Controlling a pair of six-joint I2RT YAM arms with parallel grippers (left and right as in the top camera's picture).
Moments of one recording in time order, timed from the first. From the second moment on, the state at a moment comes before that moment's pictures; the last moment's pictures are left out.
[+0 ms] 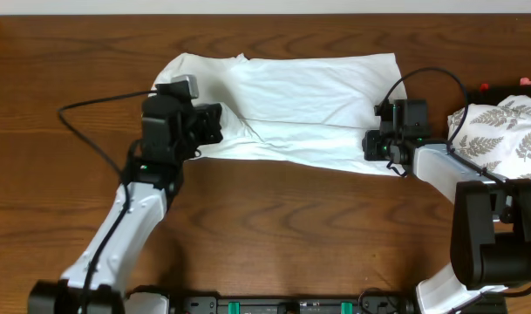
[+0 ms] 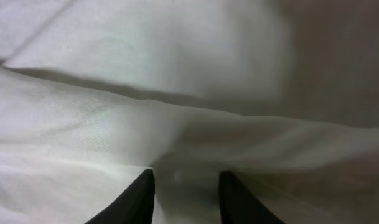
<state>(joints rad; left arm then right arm) -0.17 1.38 0.77 0.05 0.28 -0.46 0.06 1.78 0.87 -0.18 -0.15 0.10</state>
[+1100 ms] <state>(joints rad) -0.35 1.63 0.77 0.14 0.28 -0.54 0.06 1.78 0.87 -0.20 -0.16 0.10</state>
